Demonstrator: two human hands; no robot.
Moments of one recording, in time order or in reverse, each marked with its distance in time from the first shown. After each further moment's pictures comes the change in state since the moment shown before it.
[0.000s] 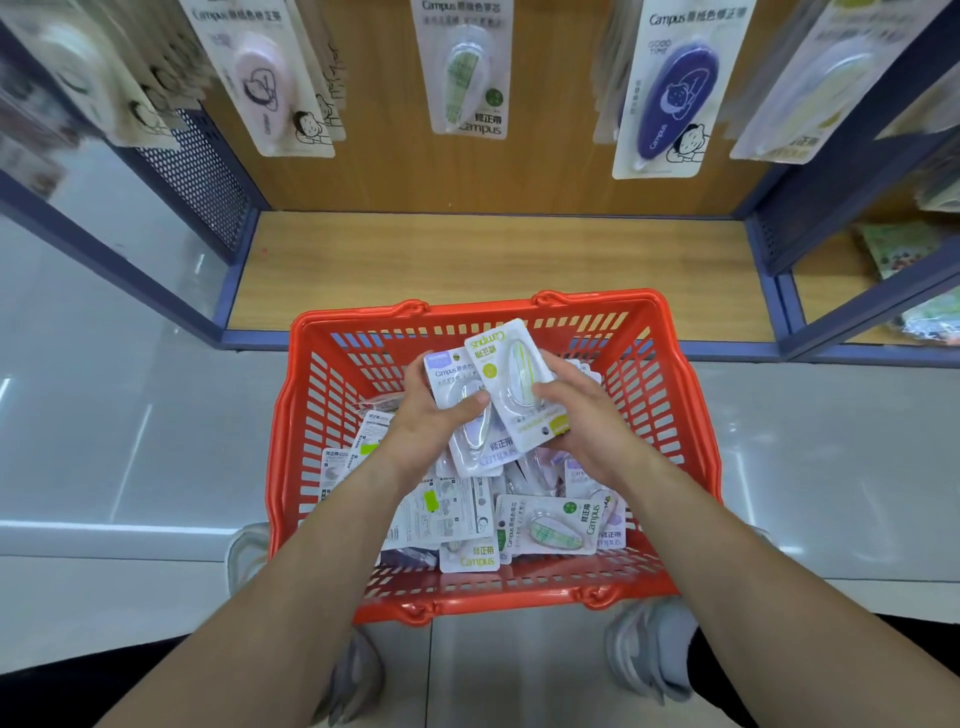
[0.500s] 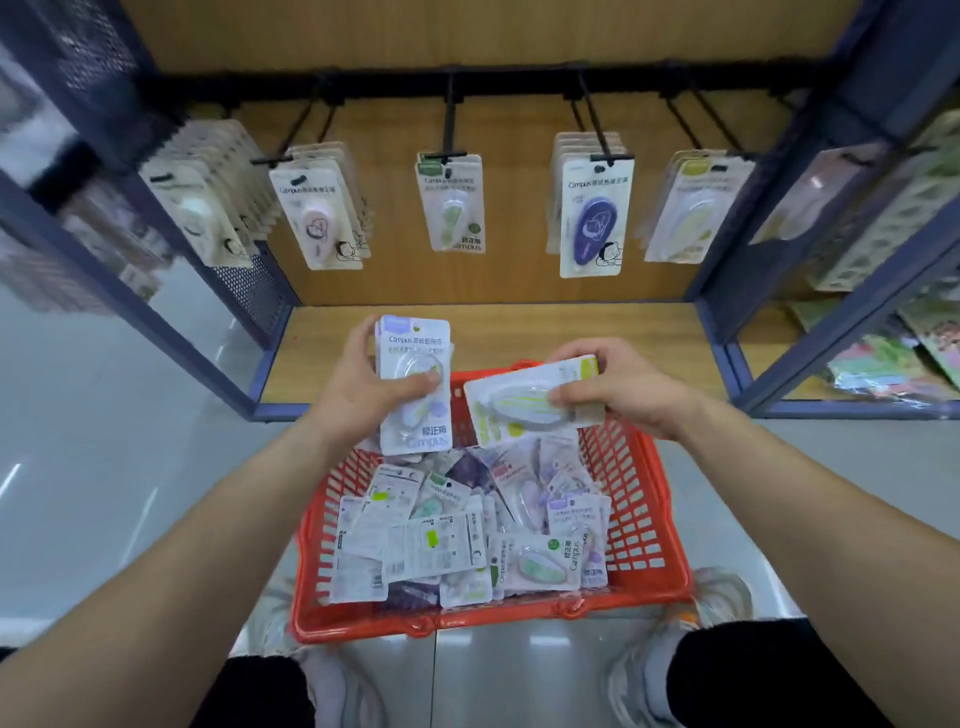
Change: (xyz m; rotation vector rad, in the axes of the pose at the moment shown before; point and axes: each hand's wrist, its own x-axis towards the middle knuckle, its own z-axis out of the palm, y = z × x) left_hand -0.077 0.139 -0.033 0.253 0.102 0.270; right_hand -0.071 -0.132 -0.023 -0.397 -0.104 -0.227
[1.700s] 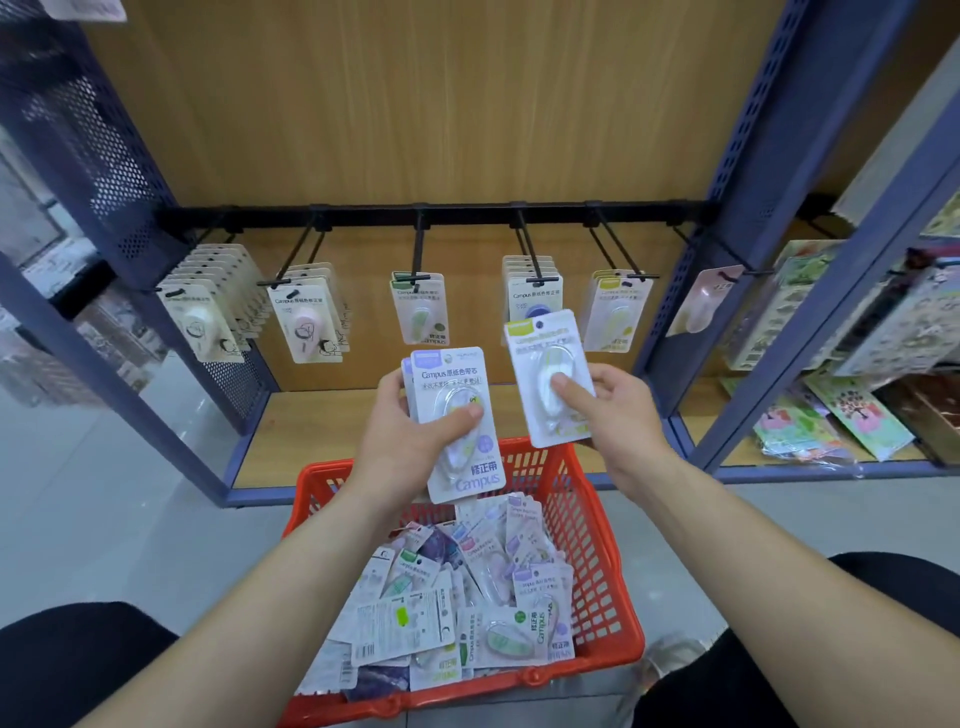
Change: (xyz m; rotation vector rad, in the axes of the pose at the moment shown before) left_hand -0.068 0.094 0.060 -0.255 0.029 0.123; right_hand -0.057 -0.065 -0.001 0.198 0.567 -0.174
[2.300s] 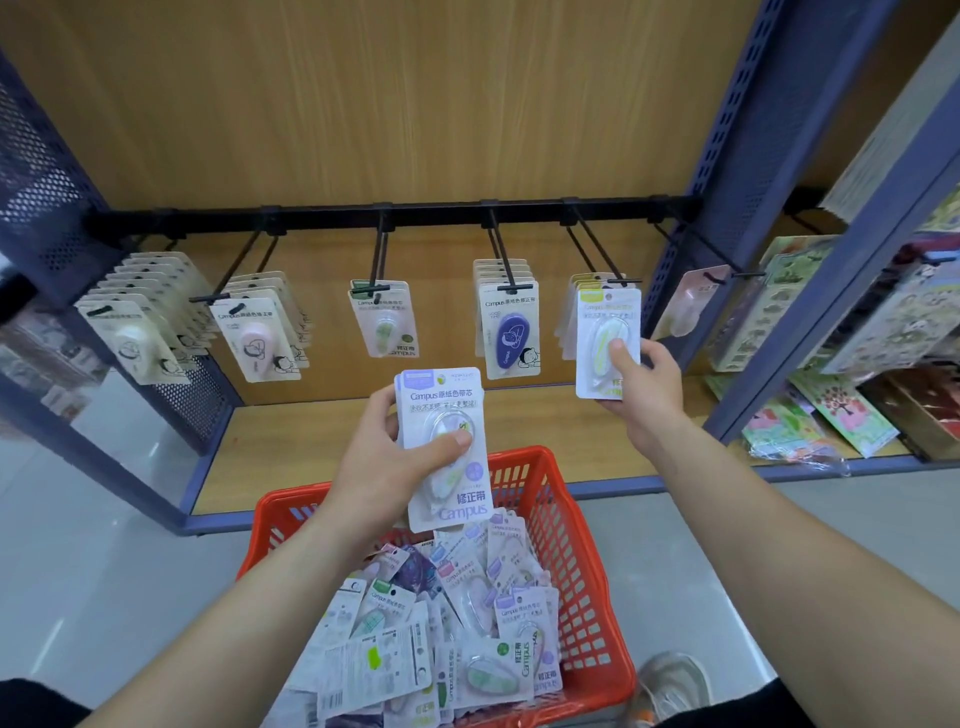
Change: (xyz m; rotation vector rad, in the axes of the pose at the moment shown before) left_hand 0.029 -0.010 0.017 0.011 -0.117 -0.040; right_hand 0.105 0.026 -0.052 0.134 0.302 0.046
